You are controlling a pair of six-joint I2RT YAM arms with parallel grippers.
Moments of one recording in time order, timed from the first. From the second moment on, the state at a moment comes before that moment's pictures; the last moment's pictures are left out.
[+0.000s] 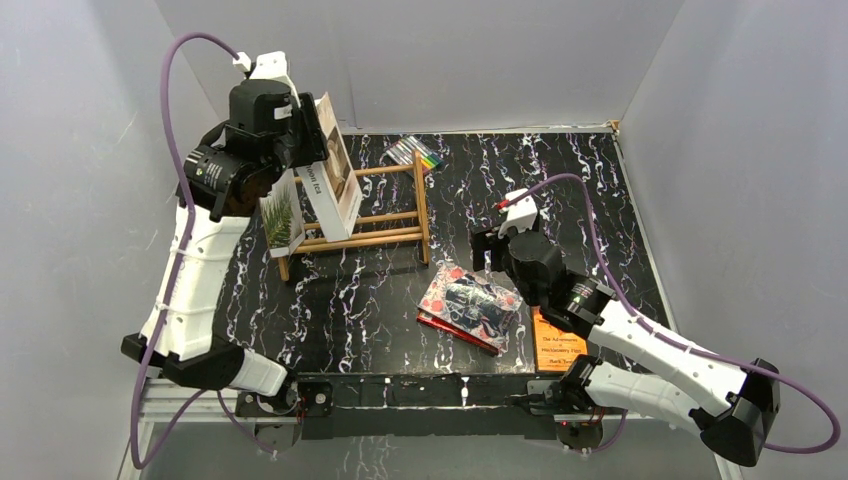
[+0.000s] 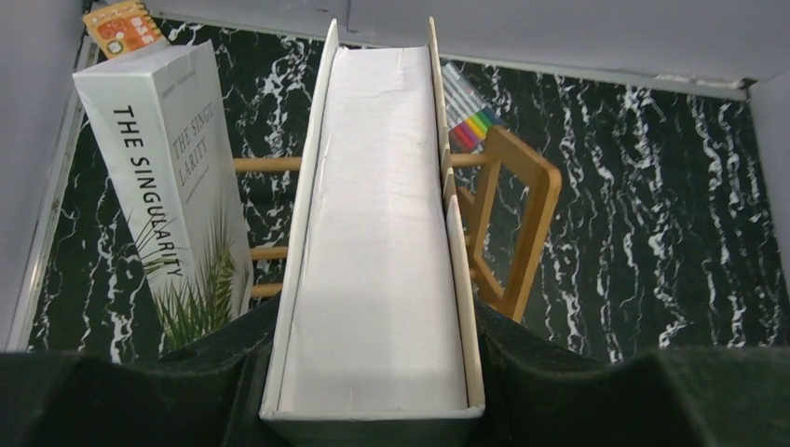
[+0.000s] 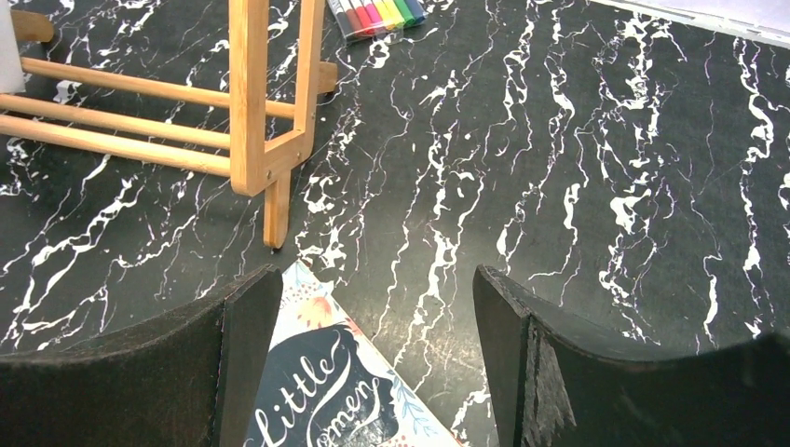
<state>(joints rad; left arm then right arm) -0.45 1.43 2.07 -1.09 -0.36 -0.37 0.92 0.89 0.75 -0.19 0.53 0.17</state>
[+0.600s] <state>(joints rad) -0.39 1.53 1.92 -1.11 -0.42 -0.26 0.92 0.89 0.72 -0.20 0.51 0.21</state>
